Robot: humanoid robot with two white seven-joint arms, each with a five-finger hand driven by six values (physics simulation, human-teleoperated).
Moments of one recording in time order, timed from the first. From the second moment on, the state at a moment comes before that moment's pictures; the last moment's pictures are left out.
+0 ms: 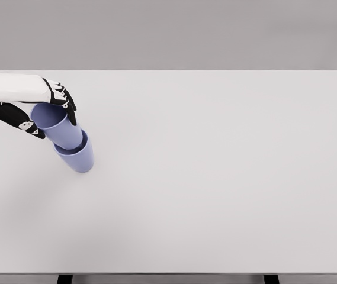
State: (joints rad) left arm -1.35 1.17 -1.42 -1.56 0.35 -0.61 -0.61; right arm 0.00 0.00 -0.04 0.13 0.07 -0.13 0.50
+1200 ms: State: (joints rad) left arm -1.36 1.19 -1.41 -1.64 0.46 -0.61 -0.61; right arm 0.00 0.00 -0.04 0.13 0.07 -0.13 0.50
